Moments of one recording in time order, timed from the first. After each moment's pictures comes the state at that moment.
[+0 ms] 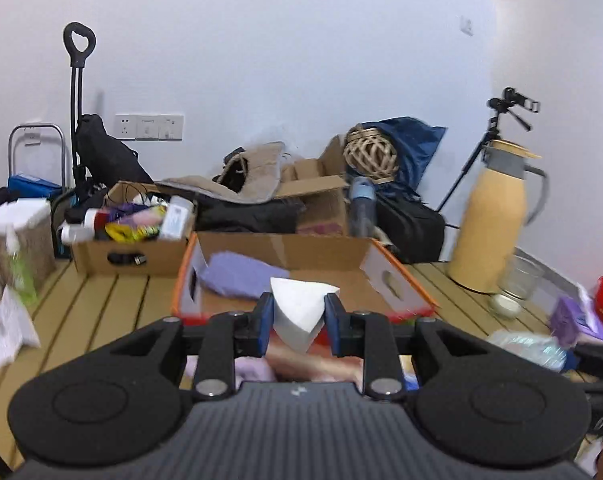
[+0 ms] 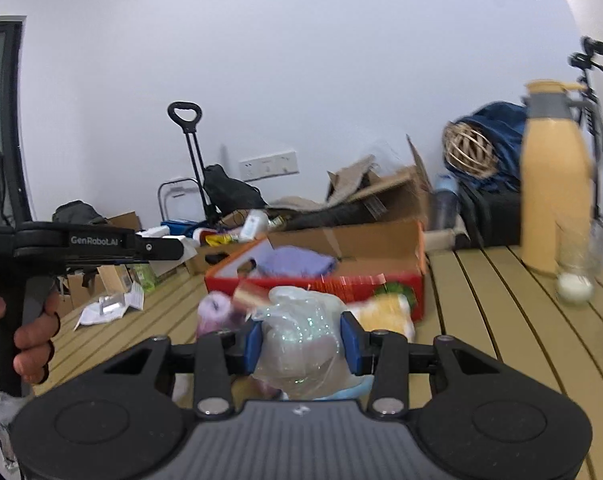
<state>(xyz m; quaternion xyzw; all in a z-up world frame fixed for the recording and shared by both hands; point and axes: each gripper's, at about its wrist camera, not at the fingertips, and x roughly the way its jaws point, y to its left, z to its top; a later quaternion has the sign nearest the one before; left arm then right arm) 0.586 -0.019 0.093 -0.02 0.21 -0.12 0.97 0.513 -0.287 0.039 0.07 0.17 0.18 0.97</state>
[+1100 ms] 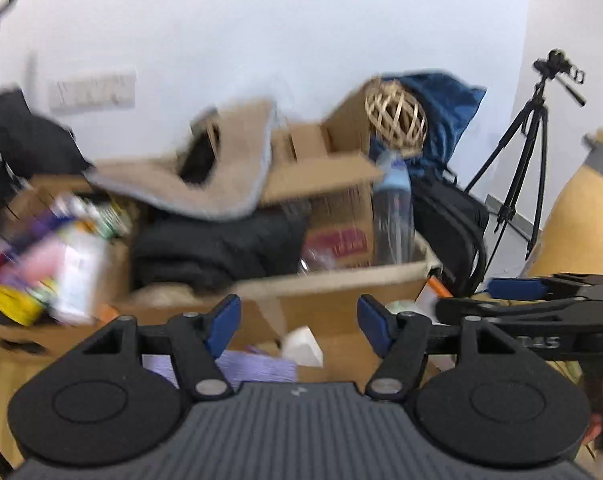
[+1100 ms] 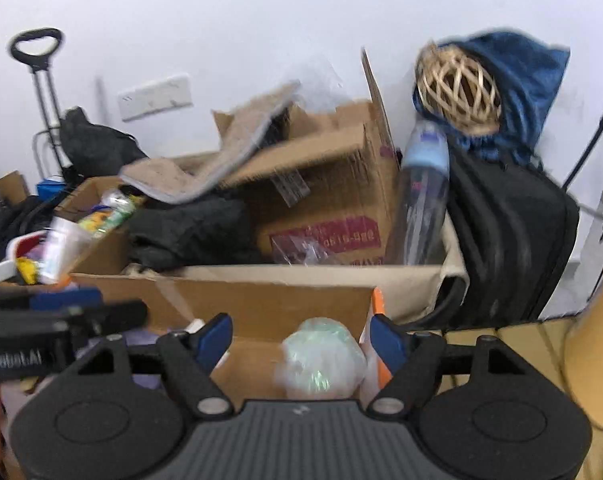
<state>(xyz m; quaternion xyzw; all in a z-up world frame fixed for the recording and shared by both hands) 0.835 -0.069 0.077 -0.01 0.27 -0.15 0.95 0.857 -0.289 0.045 0.03 0.30 0.08 0.95</state>
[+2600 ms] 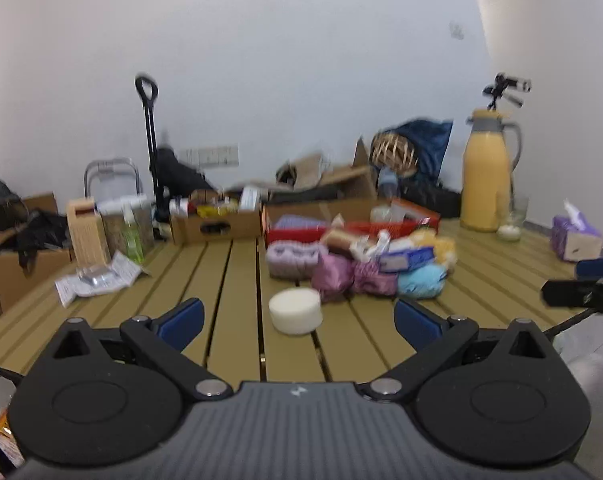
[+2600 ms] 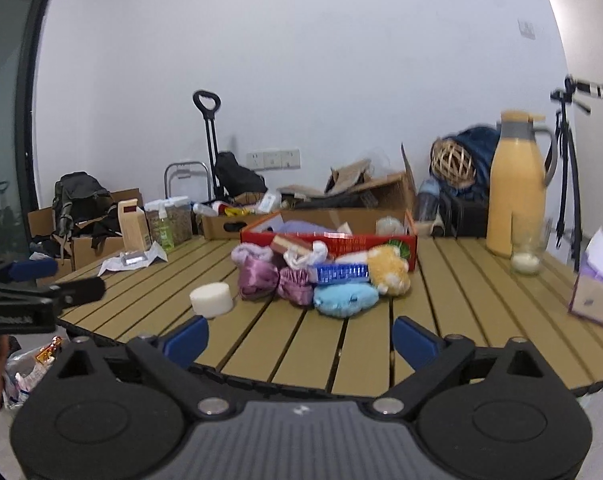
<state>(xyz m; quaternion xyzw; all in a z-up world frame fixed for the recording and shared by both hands) 0.340 0.010 0.007 0.04 0.15 -0.05 0.99 0.327 -0.260 0.008 0.03 0.17 0.14 0.97</state>
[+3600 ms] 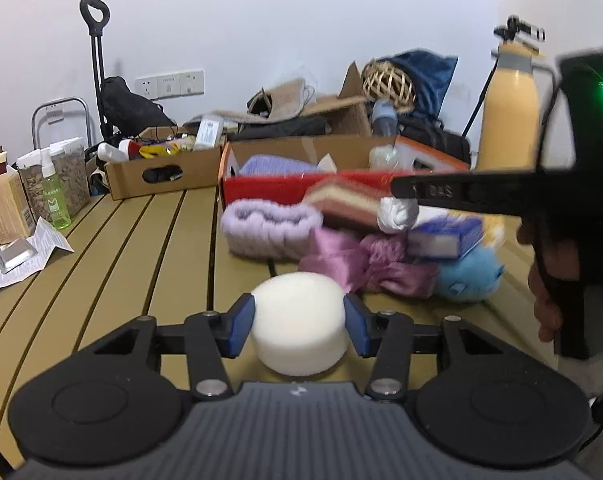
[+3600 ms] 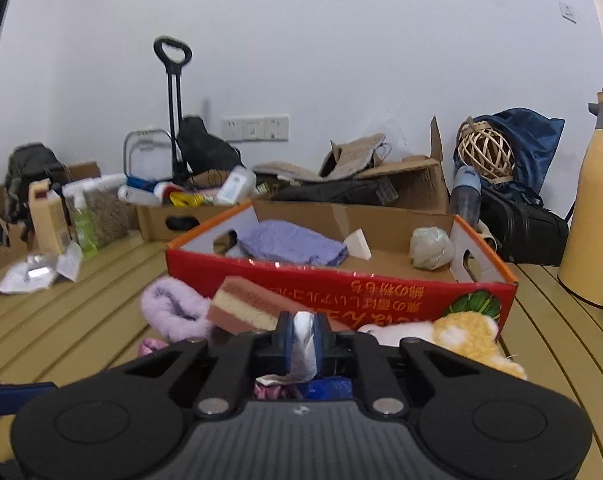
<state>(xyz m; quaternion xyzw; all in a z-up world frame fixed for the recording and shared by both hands) 0.501 -0.003 -0.018 0.03 0.24 -0.09 0.97 0.591 -0.181 -0.016 0.00 0.19 0.13 0.97</state>
